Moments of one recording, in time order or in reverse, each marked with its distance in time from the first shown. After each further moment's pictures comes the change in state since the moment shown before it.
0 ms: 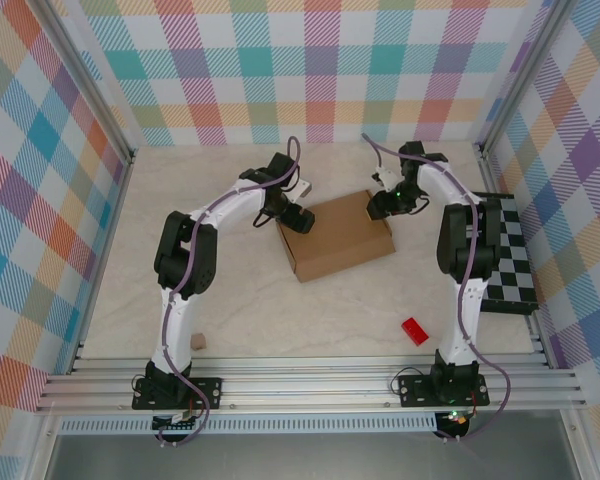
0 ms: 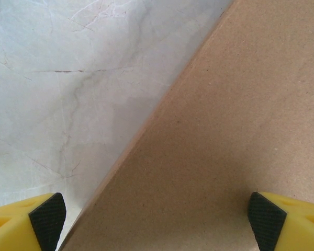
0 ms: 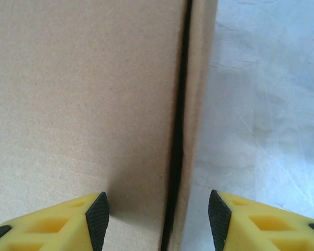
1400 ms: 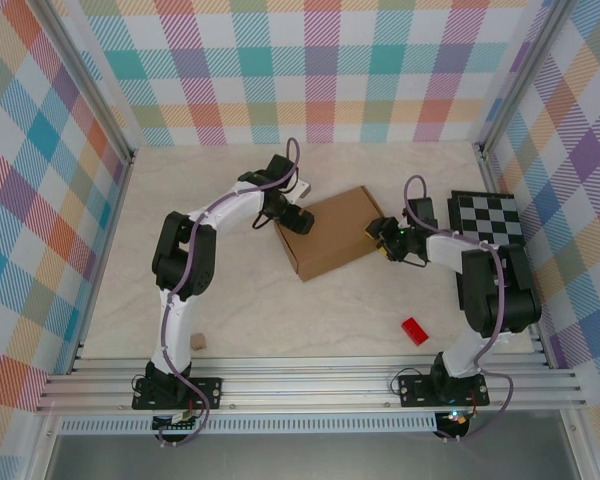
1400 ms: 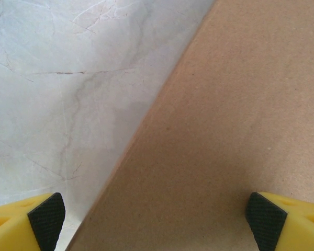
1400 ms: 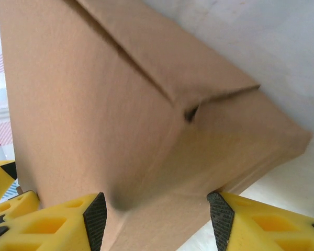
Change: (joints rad) left arm -0.004 -0.020 -0.051 0.053 0.002 0.003; right arm 0.056 -0.492 -0.964 0.962 -0.058 1.233
